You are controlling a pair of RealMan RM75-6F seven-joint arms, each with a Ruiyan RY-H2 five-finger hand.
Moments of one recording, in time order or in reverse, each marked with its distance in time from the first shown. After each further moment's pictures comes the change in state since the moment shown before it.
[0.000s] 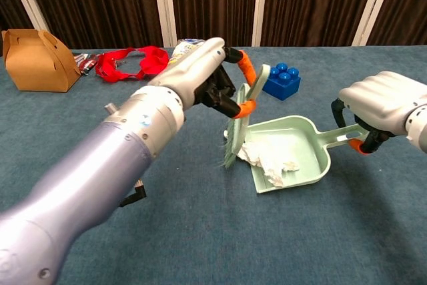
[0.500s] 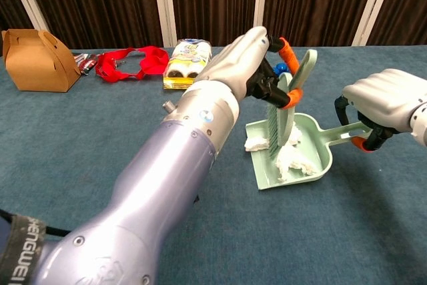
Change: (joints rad) left arm -0.099 -0.175 -0.110 0.112 0.002 0.021 -0.010; right arm -0.003 0.017 0.001 -0.009 0.001 -0.001 0.015
